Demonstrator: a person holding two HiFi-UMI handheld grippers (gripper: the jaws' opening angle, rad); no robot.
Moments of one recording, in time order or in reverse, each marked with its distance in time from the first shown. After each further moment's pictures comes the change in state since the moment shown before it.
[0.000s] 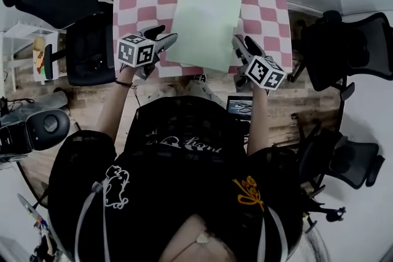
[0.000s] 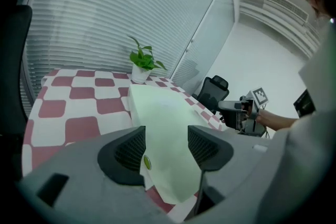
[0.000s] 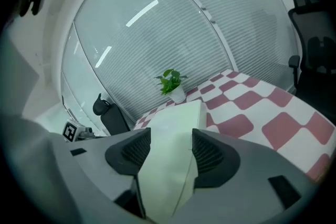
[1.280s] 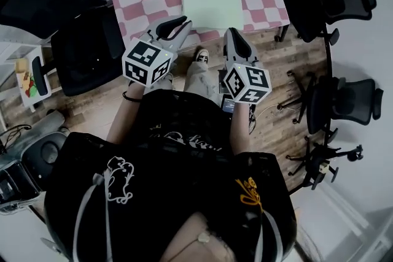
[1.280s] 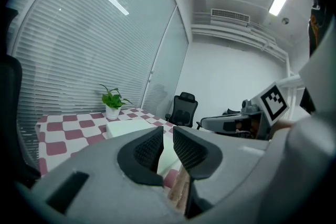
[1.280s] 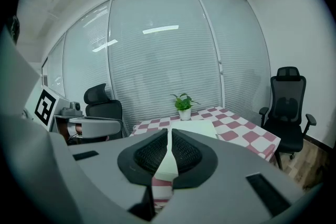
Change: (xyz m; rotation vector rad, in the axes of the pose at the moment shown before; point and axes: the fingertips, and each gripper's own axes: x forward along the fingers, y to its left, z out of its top) left arm -0.160 -0.101 0.008 0.309 -0.288 -0.237; right arm -0.092 0.233 -0.057 -0.279 -0.244 -0.341
